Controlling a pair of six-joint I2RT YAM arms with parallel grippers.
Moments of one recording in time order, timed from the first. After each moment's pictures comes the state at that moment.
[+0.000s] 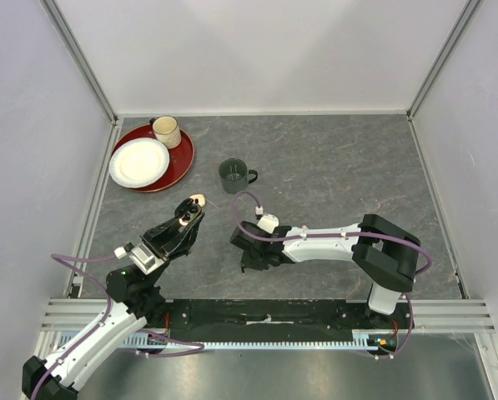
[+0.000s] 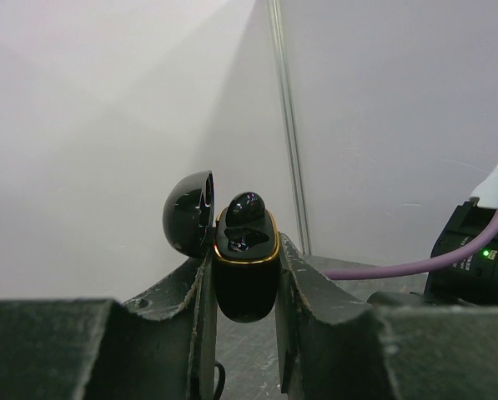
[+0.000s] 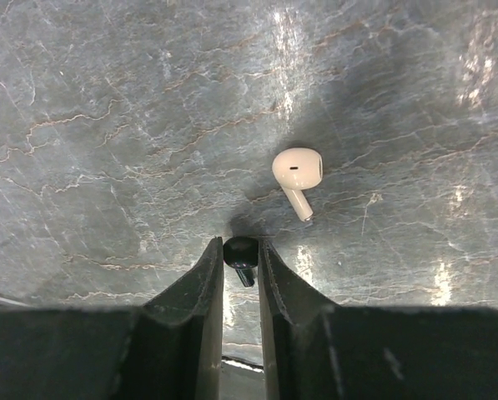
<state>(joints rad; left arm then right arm) -0.65 0.25 0.04 0.95 0.16 0.07 1.15 1.76 1.02 -0.37 0.22 1.34</state>
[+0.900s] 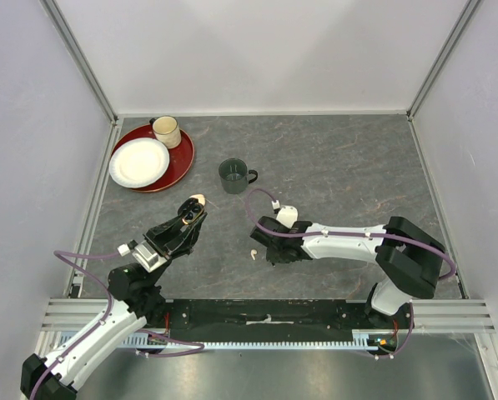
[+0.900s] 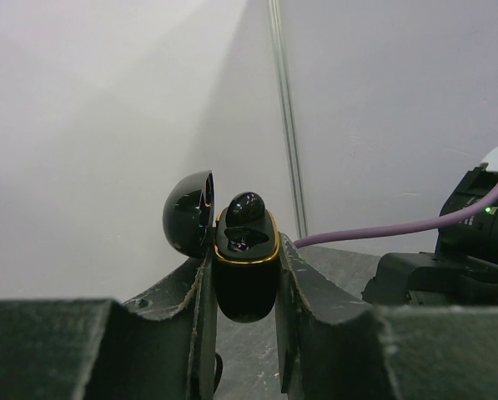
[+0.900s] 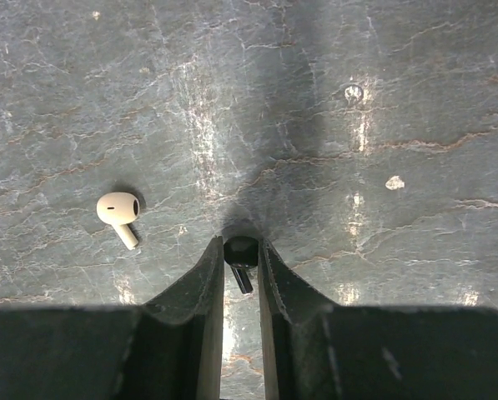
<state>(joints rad) -0.65 0.28 0.04 0.94 0.16 0.07 1.07 1.62 0.91 -0.51 0.35 1.11</state>
